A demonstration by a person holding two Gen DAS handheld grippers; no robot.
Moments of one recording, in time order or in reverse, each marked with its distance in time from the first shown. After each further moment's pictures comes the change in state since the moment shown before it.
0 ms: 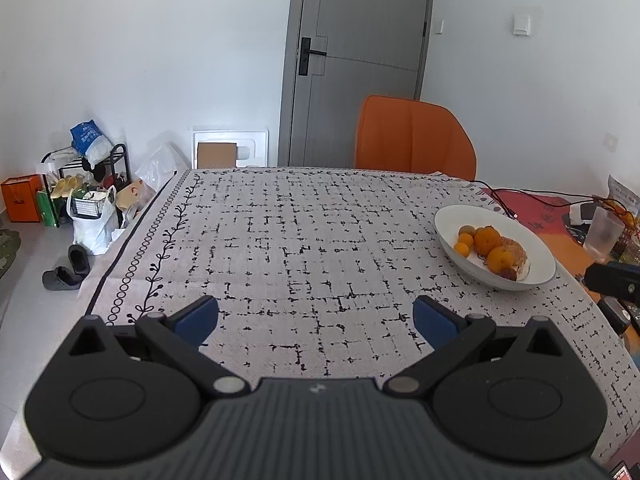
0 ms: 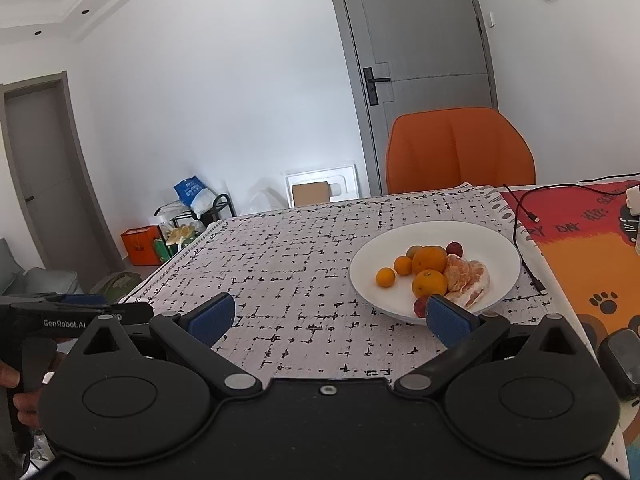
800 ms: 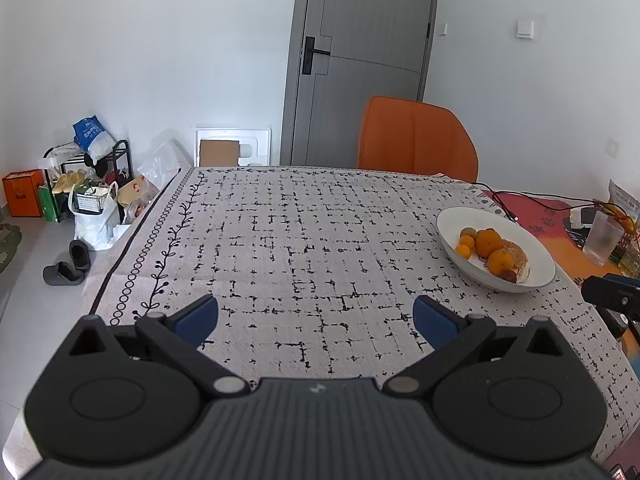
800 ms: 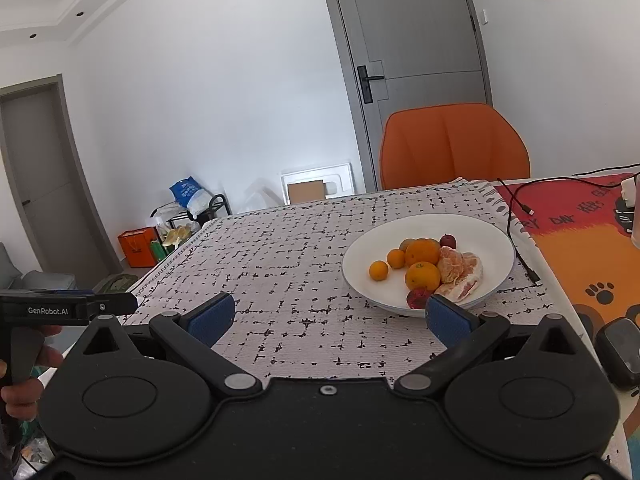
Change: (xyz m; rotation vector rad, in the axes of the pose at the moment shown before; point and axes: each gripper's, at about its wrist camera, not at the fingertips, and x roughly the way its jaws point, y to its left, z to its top) left arm -0.004 0.005 0.001 -0.014 0.009 0.002; right arm 0.002 -0.005 -0.007 0.014 0.001 -0.011
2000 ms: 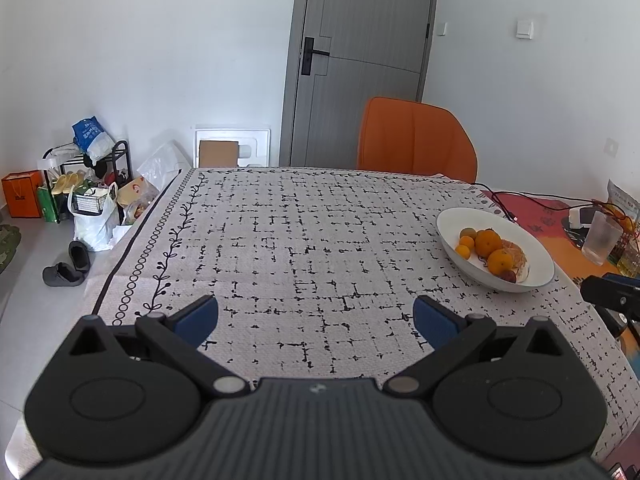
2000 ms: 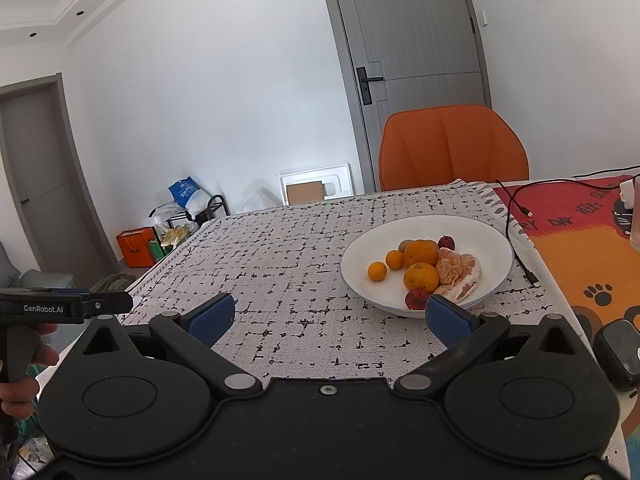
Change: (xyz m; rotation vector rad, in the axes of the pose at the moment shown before) left arm -0.003 0.004 0.001 0.002 -0.002 -0.005; right arm -0.001 0.001 0.001 -0.003 -0.003 -0.005
